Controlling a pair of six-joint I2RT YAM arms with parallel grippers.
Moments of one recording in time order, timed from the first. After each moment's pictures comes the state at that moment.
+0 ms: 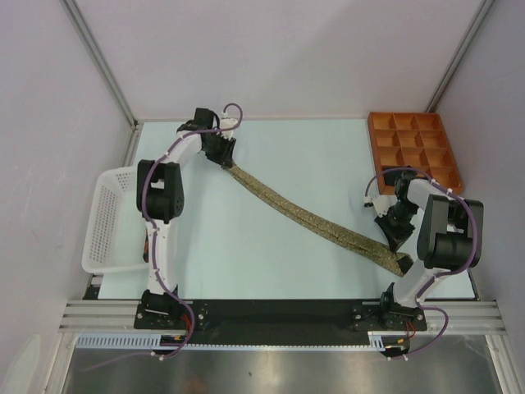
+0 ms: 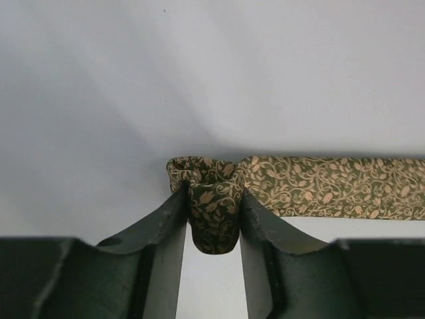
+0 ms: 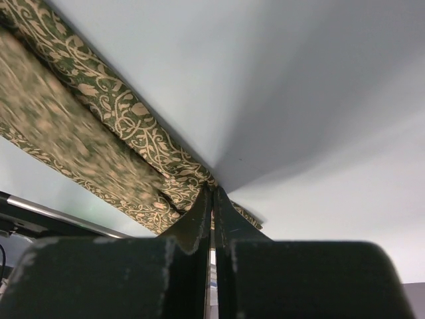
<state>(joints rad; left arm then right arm) -0.16 2.34 1.95 -0.66 0.36 0.33 -0.17 1.71 0.98 -0.96 -0.07 -0.76</state>
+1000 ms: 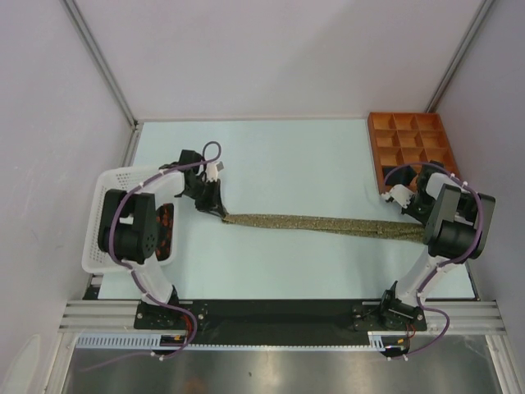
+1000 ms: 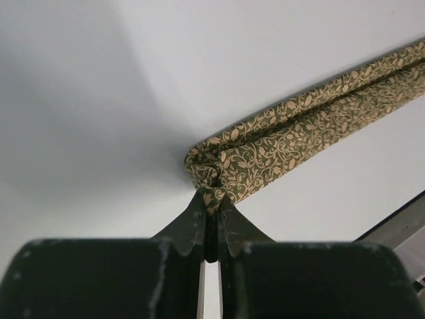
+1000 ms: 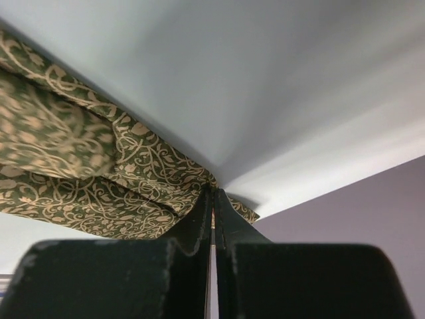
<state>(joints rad) -0.15 1.81 1.14 -0.62 0.48 -0.05 -0.35 1.82 1.11 -0.72 0.18 -1.27</state>
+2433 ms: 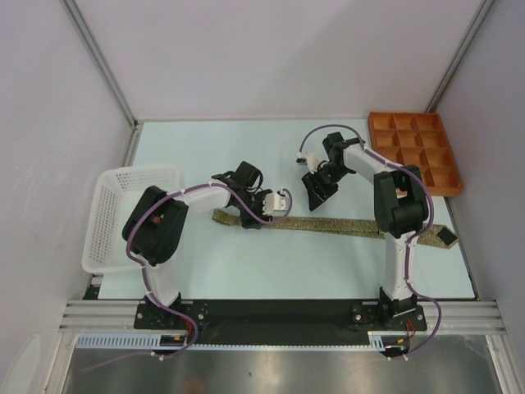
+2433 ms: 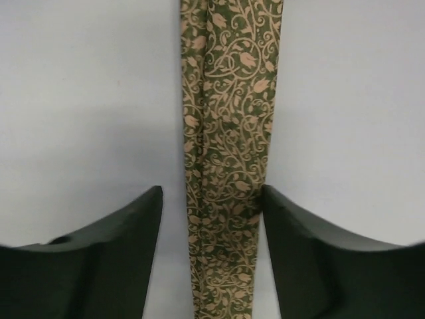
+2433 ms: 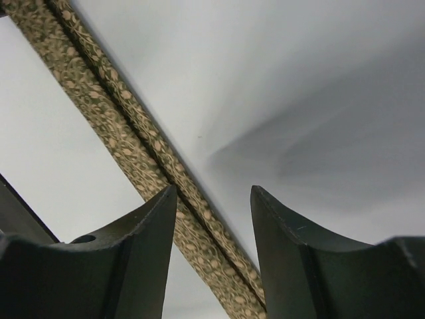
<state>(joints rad) -0.58 1.85 1.15 -0.47 0.43 0.95 0.29 2.11 1.61 -0.94 -0.55 -0.49</state>
